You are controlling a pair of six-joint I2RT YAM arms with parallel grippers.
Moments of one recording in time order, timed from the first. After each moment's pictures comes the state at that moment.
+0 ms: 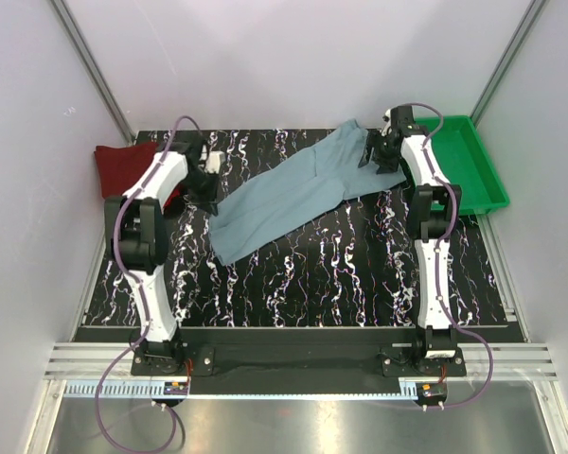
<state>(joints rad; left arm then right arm) -0.07 2.06 1.71 -1.00 0.25 0.05 0.03 2.65 2.49 -0.87 -0.24 0.27</state>
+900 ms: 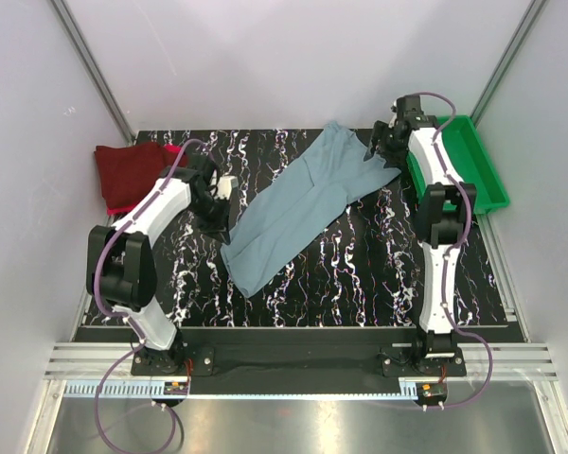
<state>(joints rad) -0.22 1.70 1.32 -1.00 0.35 -0.02 0.04 2.46 2.35 -0.87 -0.17 0.29</state>
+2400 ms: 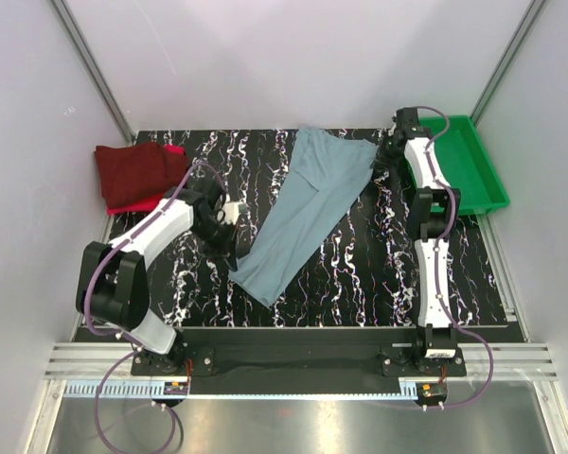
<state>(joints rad) -0.30 1.57 1.12 -1.01 0.47 -0.03 0.00 2.75 2.63 -0.87 -0.23 0.36</state>
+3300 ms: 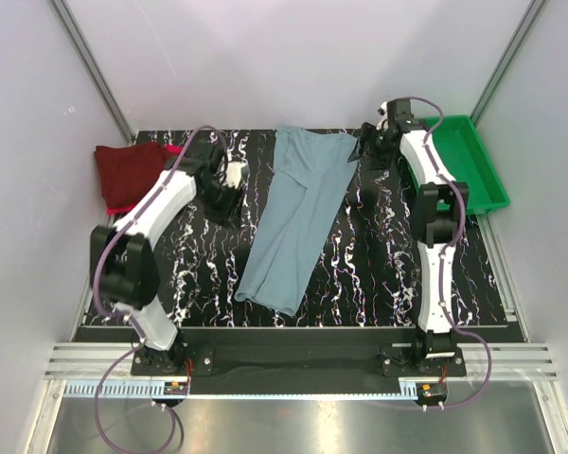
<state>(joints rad) -0.29 1.65 1.39 -1.00 0.29 0.05 0.08 2.53 2.40 -0.83 -0.28 0.32</state>
